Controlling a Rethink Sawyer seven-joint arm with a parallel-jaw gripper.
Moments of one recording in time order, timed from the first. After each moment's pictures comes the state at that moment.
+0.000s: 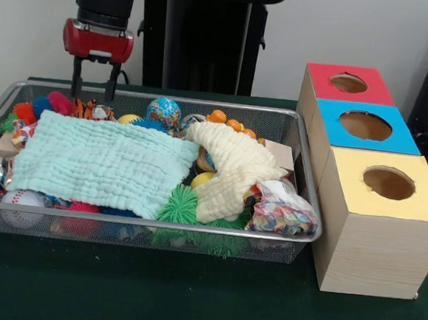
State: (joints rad) arm -0.71 -0.73 0.12 1.94 -0.97 0.03 1.57
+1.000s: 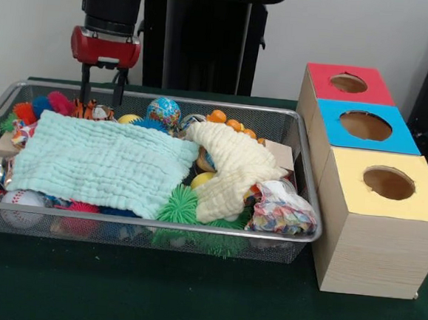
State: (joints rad) arm -0.70 -0.70 0.13 1.94 -0.99 0.03 1.57
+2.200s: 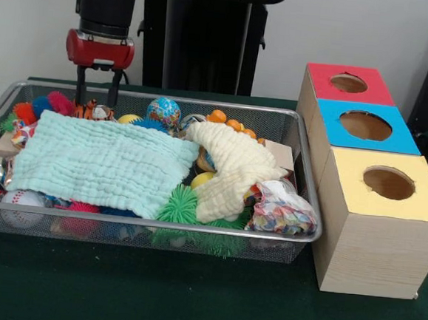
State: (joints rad) arm -0.73 -0.68 0.14 1.93 -1.06 0.03 1.57
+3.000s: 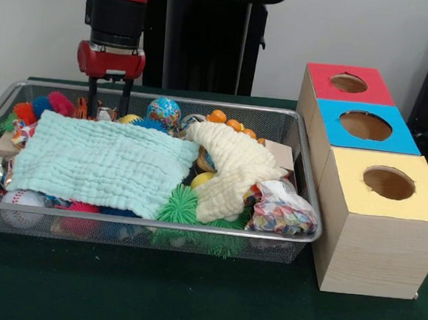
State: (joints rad) arm -0.68 -0.65 0.13 1.90 -1.06 0.02 1.57
